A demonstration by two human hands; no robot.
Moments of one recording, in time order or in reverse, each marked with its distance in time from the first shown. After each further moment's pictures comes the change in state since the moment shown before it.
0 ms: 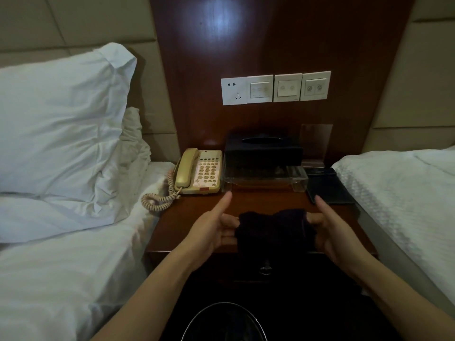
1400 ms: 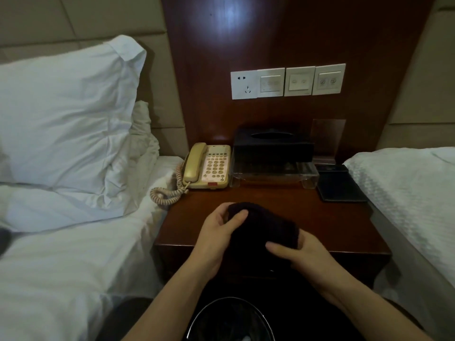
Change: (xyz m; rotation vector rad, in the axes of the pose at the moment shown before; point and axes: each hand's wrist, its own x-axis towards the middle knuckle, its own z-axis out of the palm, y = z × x) left_hand 0.000 -0.031 -0.003 -0.064 0.151 0.162; right_hand -0.019 0.026 0.054 -0.047 -0.053 0.140
